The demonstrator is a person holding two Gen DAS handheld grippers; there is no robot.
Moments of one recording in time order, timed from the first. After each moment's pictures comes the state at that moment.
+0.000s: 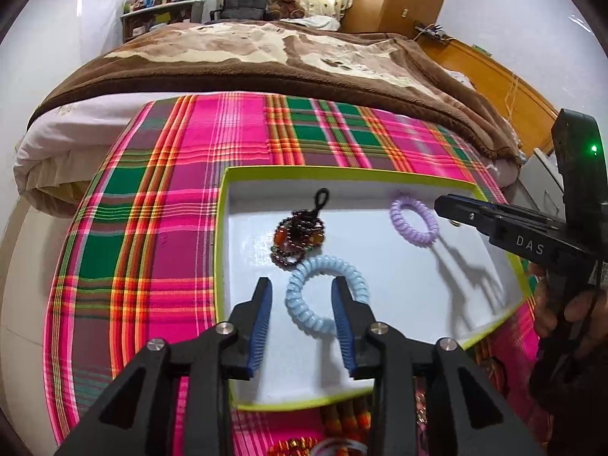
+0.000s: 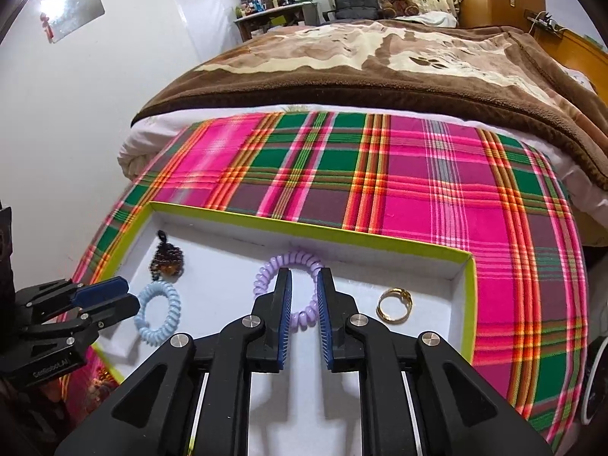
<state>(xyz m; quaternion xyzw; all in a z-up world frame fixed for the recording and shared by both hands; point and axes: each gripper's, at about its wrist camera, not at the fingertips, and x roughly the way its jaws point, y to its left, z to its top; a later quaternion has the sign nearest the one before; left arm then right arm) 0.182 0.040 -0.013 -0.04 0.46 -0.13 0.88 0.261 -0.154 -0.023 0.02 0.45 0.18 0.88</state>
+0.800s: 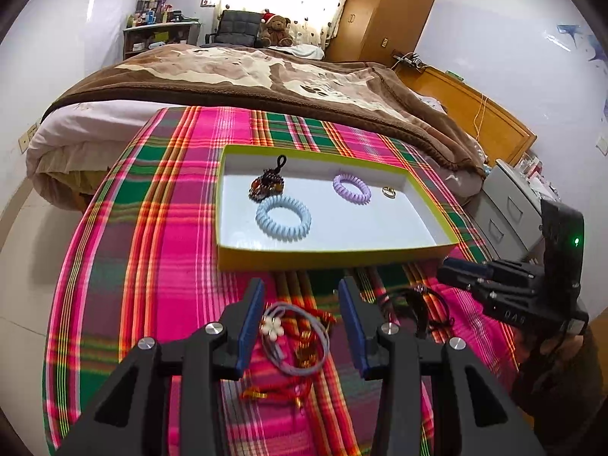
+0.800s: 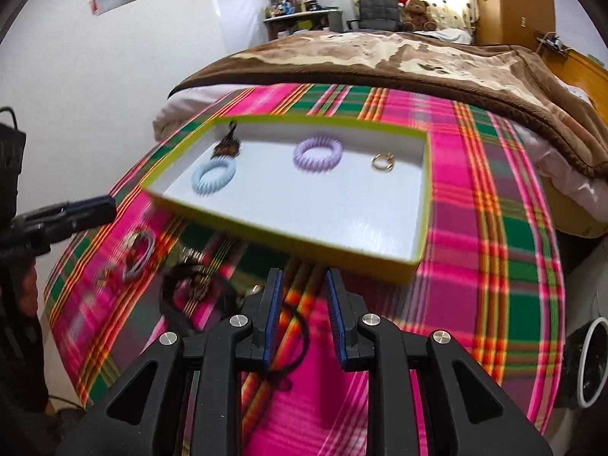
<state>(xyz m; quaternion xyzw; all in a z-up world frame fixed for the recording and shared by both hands) 0.079 0.051 0.010 -0.08 0.41 -0.15 0.90 0.125 -0.185 -0.030 -0.01 0.43 0.22 0.87</state>
